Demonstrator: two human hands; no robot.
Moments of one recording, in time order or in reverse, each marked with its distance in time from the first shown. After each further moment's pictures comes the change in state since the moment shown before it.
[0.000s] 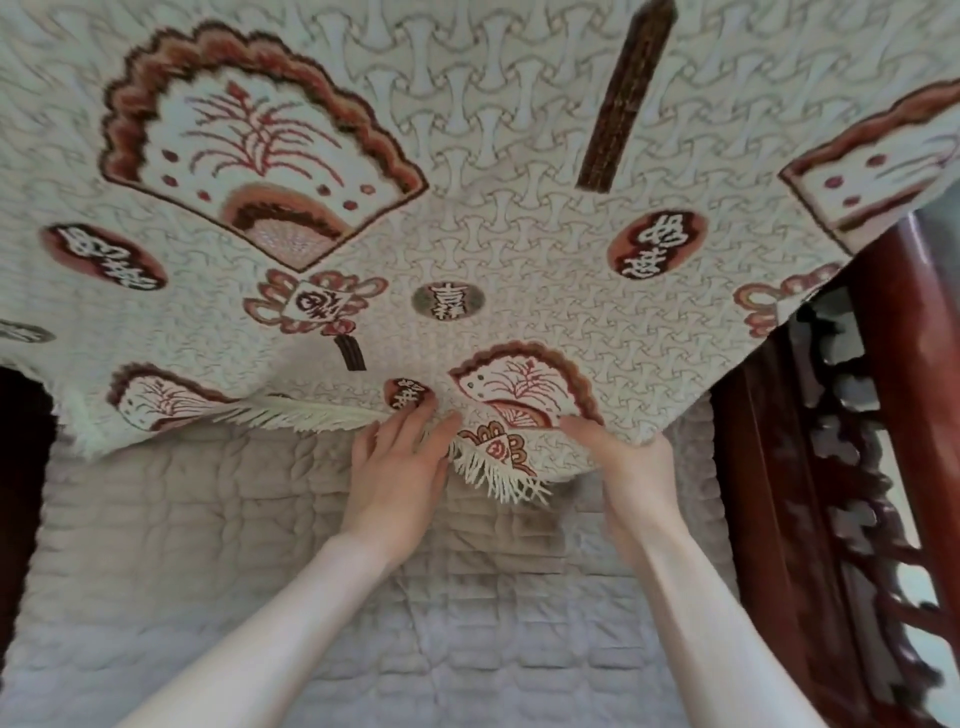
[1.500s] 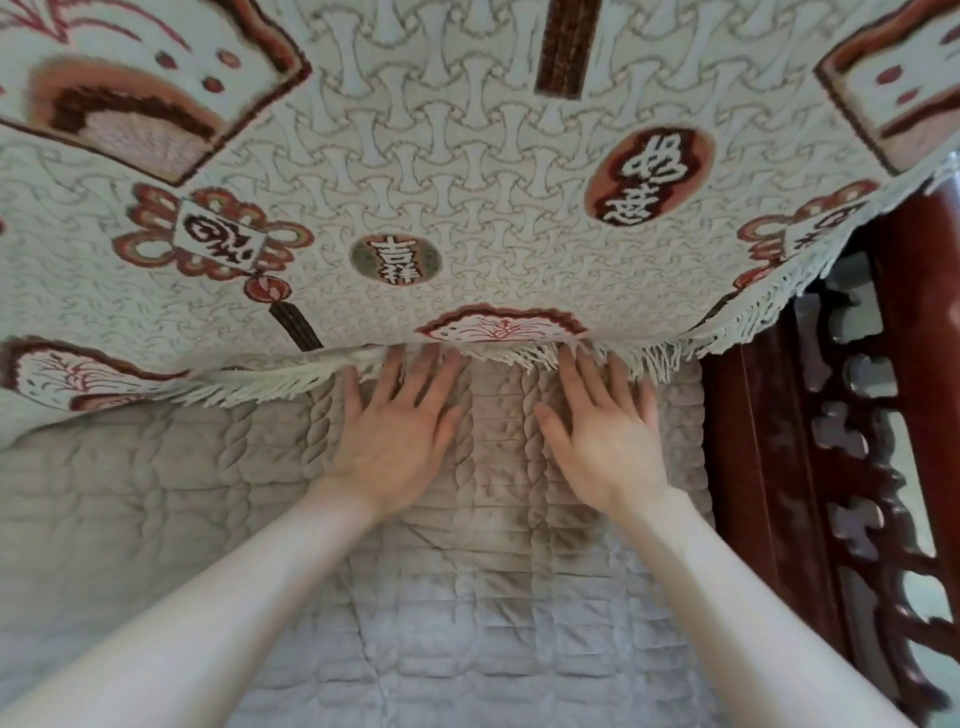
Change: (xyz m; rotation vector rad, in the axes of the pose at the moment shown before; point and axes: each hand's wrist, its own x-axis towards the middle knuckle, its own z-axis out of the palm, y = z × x) left_hand 0.046 0.026 0.016 0.183 -0.278 -0.081; right_hand 0.058 0.027 -0.031 -1.662 -0.239 -0.435
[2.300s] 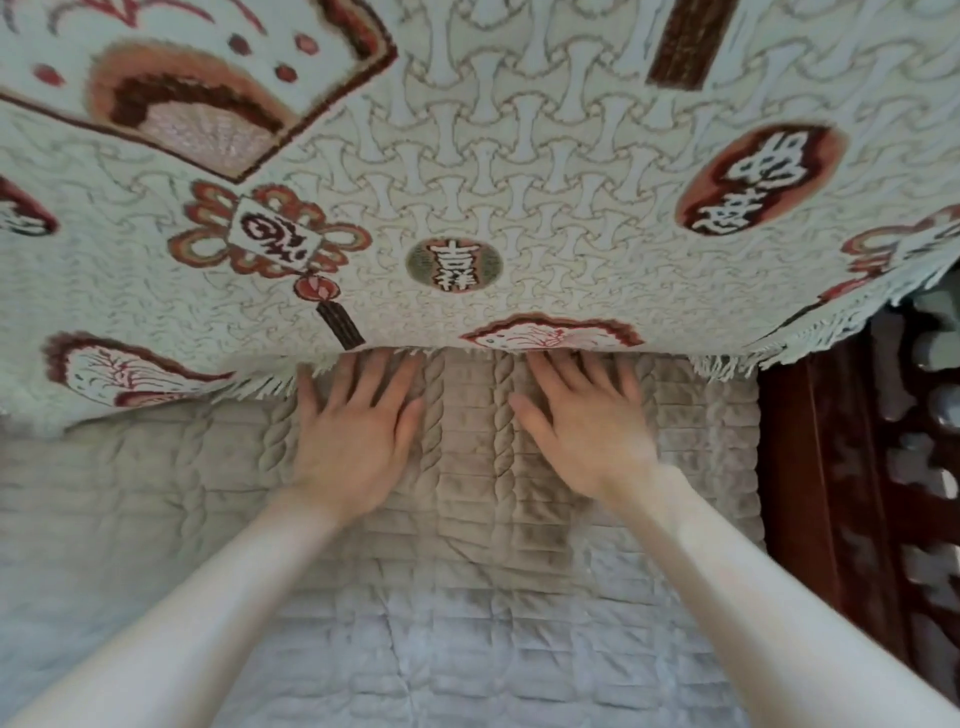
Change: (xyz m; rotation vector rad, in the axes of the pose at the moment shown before) left_hand -0.006 -0.061 0.003 0.018 0.134 -0.087; right_hand 0.033 -0.042 -0.007 -0.038 -0.106 -0.184
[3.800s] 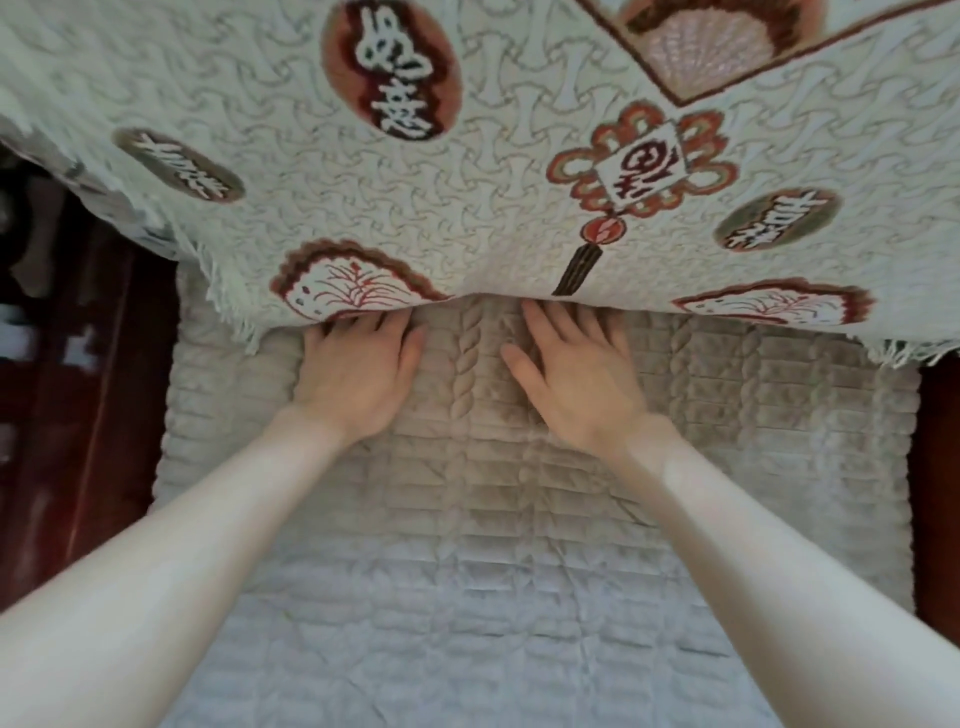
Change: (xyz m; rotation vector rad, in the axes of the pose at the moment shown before) left_hand -0.016 -0.148 -0.016 -0.034 0.015 -0.116; right_hand 0.038 -0.161 0.007 -0.001 0.006 -0.070
